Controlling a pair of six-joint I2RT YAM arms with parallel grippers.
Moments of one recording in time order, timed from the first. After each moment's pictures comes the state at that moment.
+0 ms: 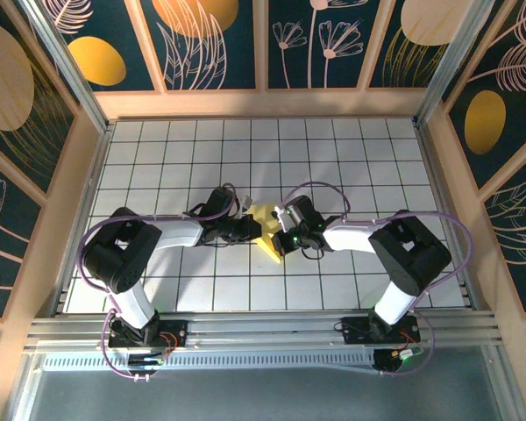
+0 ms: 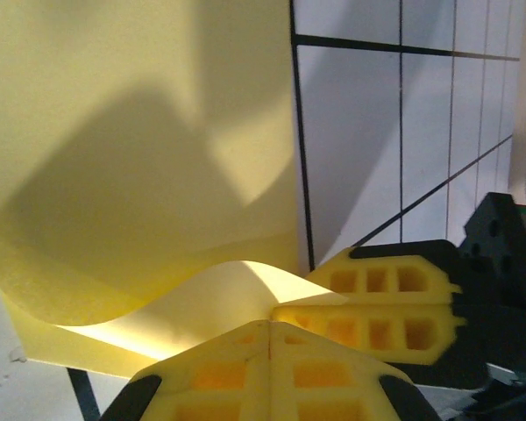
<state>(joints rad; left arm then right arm) -0.61 1.75 0.77 0.13 0.55 -0.80 0.72 1.67 0.73 -0.03 -0.31 0.28</state>
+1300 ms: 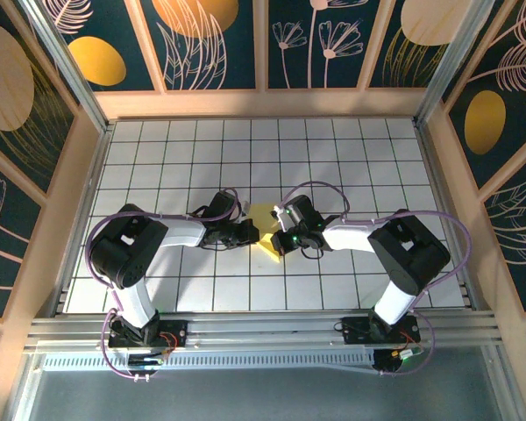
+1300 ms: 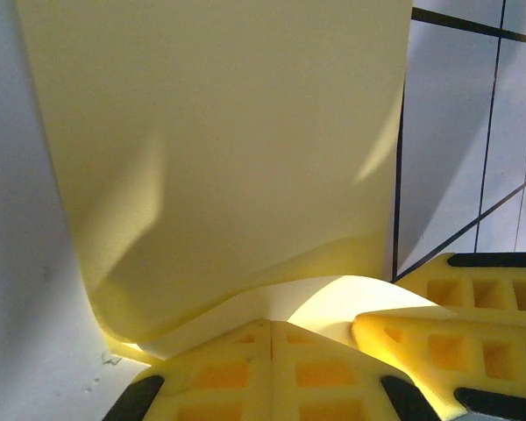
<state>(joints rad) -0.61 1.79 0.77 0.09 0.49 -0.79 0.72 1.68 0.74 -0.03 -0.32 0.29</state>
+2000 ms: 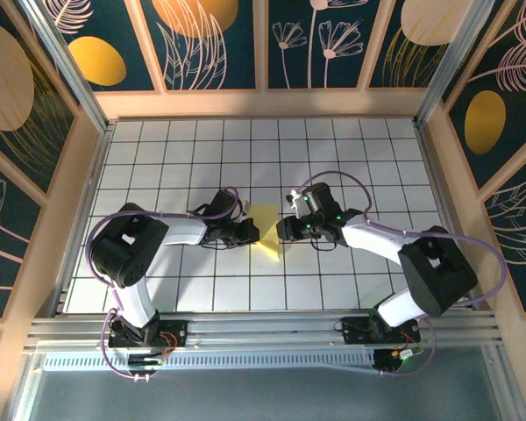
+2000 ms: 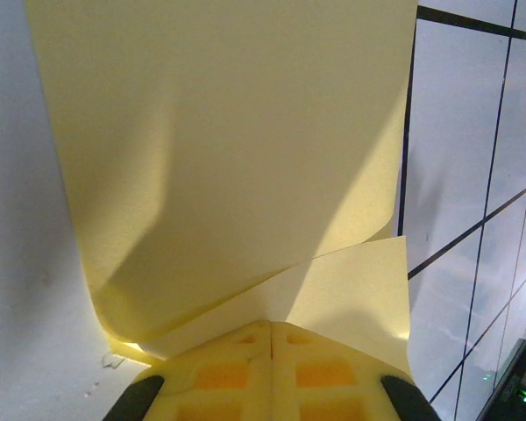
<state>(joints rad) -0.61 1.80 0.80 0.04 0.49 -0.79 0.61 1.47 0.74 -0.14 -0.44 0.40</state>
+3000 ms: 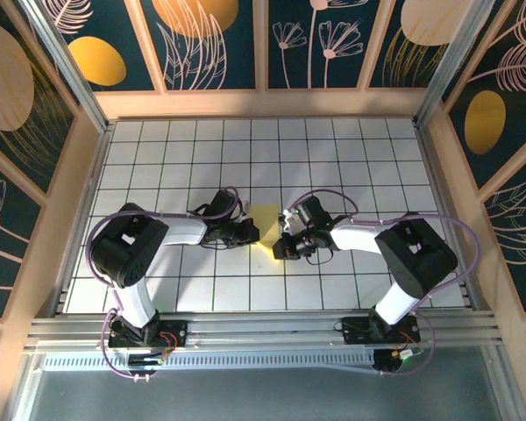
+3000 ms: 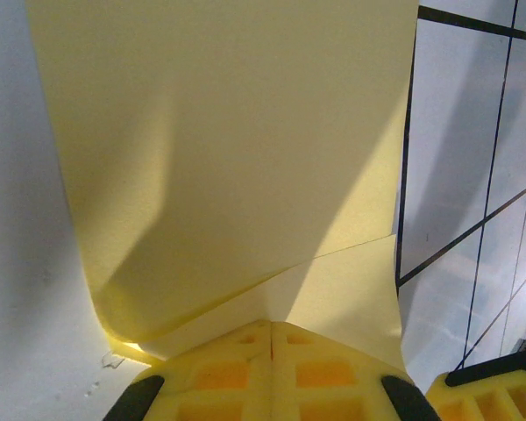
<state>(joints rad) -0.61 1.80 0.80 0.04 0.49 -0.79 0.66 1.64 0.70 -0.11 -0.67 0.52</state>
